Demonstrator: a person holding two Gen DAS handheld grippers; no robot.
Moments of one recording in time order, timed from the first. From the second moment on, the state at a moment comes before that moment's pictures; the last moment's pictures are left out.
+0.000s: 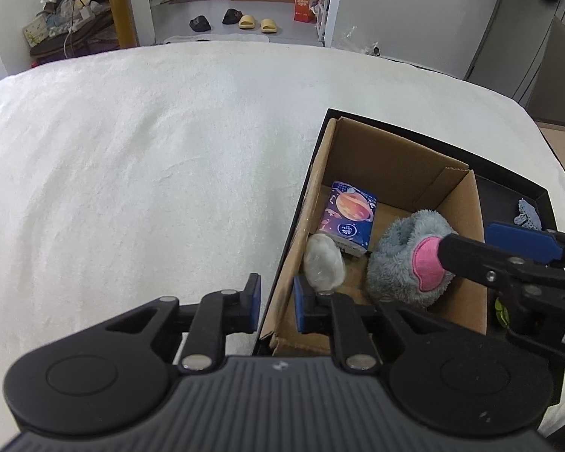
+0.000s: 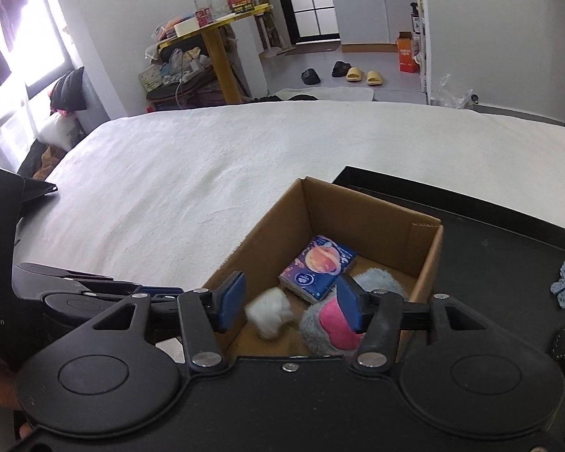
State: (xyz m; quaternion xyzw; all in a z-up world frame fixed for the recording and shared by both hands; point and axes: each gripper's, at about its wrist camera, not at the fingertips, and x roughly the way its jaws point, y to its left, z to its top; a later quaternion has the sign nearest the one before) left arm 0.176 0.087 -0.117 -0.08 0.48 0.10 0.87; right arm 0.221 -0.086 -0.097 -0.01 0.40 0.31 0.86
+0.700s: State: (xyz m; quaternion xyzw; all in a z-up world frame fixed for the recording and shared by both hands) left arm 0.177 0.055 -0.113 0.03 0.47 0.13 0.87; right arm 0.205 -0.164 -0.126 0.04 0.40 0.21 0.89
